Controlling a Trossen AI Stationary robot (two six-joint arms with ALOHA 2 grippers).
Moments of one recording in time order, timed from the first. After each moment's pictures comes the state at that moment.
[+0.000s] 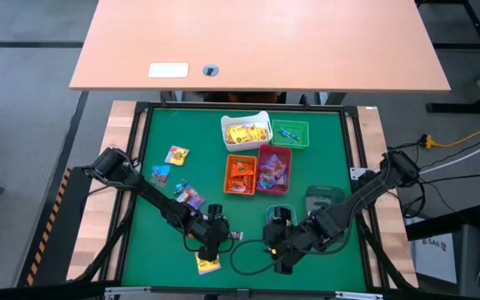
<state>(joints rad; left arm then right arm) -0.51 1.90 0.97 -0.06 -0.27 -0.39 0.63 1.76 1.51 -0.73 0.25 0.62</state>
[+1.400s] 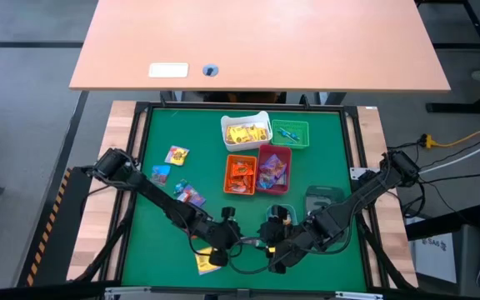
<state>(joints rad) -0.50 1.91 1.06 0.12 -0.28 -0.30 0.63 1.75 1.51 -0.63 0.36 0.62</state>
